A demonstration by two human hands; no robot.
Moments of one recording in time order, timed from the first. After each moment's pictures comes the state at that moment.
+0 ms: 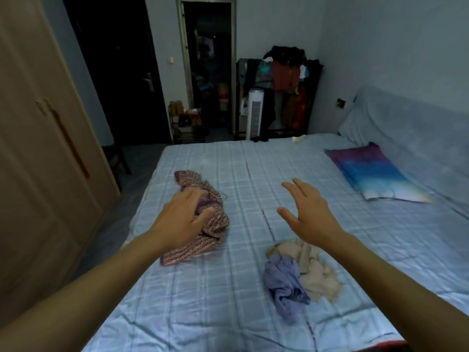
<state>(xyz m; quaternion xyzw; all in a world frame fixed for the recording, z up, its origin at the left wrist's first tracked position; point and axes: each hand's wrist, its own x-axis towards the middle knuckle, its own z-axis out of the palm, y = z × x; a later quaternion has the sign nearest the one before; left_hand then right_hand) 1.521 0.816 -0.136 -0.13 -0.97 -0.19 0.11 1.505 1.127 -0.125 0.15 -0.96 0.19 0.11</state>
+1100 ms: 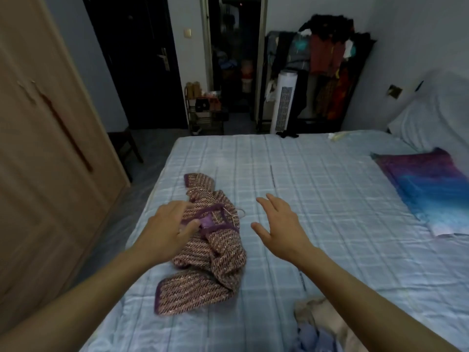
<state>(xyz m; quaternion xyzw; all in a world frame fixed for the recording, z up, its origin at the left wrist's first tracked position) 1.257 0.719 -0.198 -0.02 -0.98 -0.20 0.08 1.197 1.002 -0.203 0.22 -0.95 0.22 0.03</state>
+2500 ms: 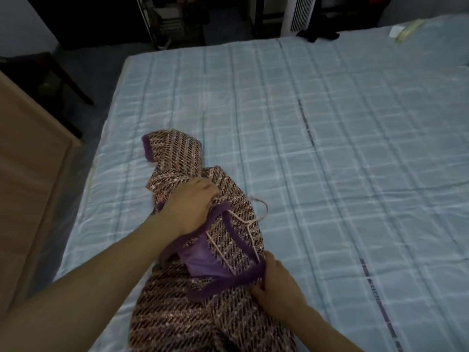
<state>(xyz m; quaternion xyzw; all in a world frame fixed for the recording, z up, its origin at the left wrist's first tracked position) 0.807 0.635 -0.525 -0.20 -0.98 -0.06 -0.06 0.931 0.873 -0.584 0.00 -0.90 0.29 -0.31</state>
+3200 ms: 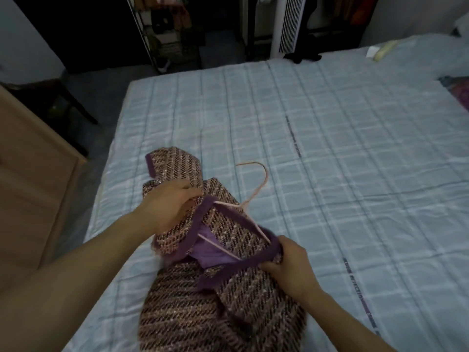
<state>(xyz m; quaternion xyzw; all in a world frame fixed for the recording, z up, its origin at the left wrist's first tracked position) 0.820 0.607 -0.442 -0.22 -0.97 -0.08 -0.05 0.913 0.912 -0.514 -0.01 -0.89 0.43 -0.14</state>
